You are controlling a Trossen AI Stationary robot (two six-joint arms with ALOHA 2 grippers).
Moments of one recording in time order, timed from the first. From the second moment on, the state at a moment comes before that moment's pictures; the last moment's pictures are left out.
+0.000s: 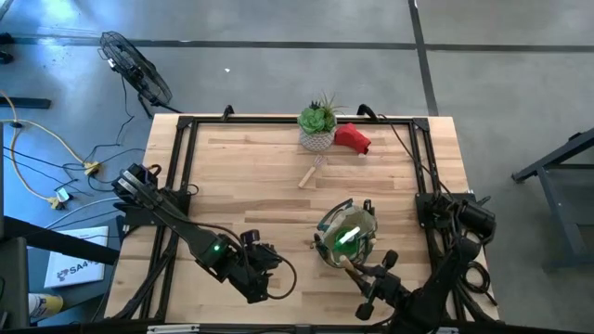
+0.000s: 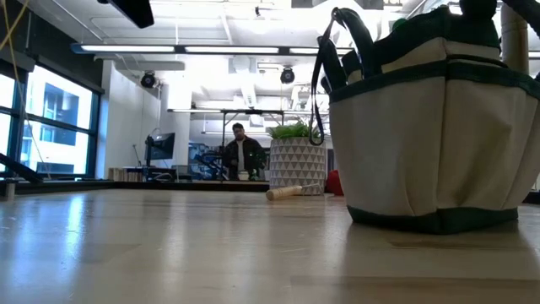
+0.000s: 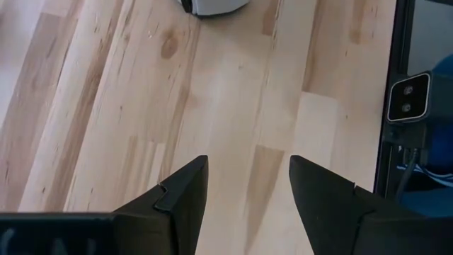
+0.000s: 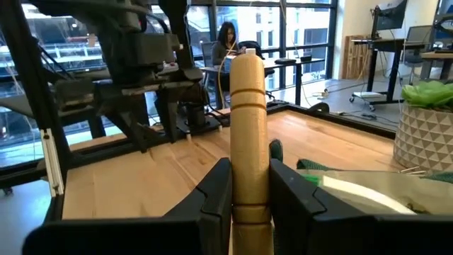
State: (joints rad) left arm -0.65 1.74 1.49 -0.86 -0.35 -0.80; right arm 1.03 2.00 1.43 -1.22 1.57 1.90
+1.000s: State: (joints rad) left arm -0.65 1.74 1.49 -0.86 -0.36 -0.72; right arm 0.92 1.93 1.43 -1.20 1.57 1.84
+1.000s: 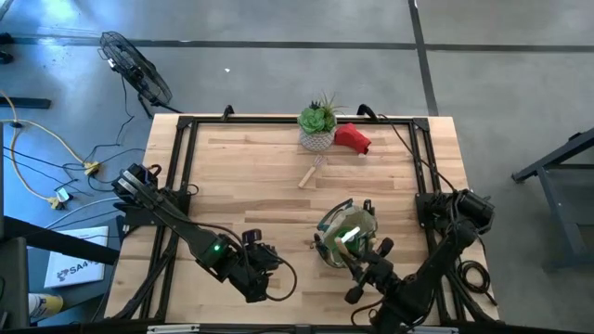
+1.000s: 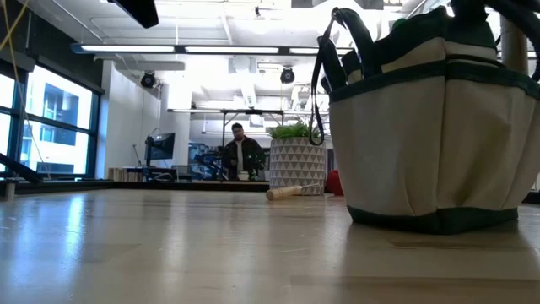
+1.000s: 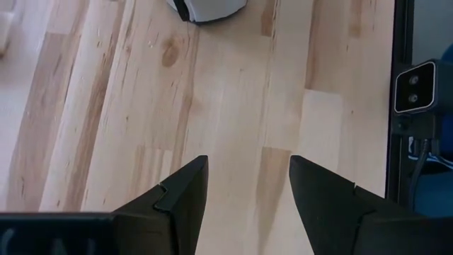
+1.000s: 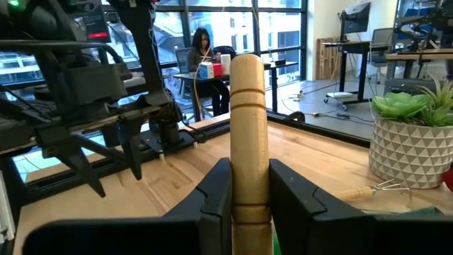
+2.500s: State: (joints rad) left arm -0.62 1.74 1.49 -0.86 -0.35 -0.73; right arm 0.91 1.76 1.43 0.18 0.18 -0.31
